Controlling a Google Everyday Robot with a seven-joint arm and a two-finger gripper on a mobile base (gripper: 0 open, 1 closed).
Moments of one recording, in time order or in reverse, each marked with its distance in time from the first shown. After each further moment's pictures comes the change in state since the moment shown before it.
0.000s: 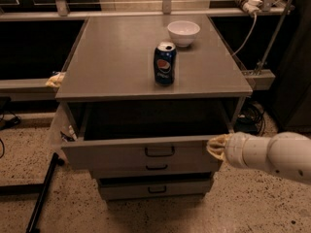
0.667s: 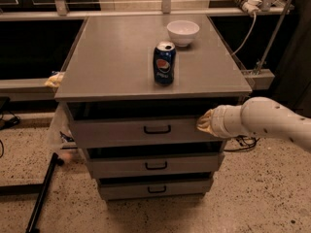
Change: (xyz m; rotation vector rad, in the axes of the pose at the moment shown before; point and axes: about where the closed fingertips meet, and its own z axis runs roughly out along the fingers) arm -0.011 -0.075 0.062 -0.018 0.050 -0.017
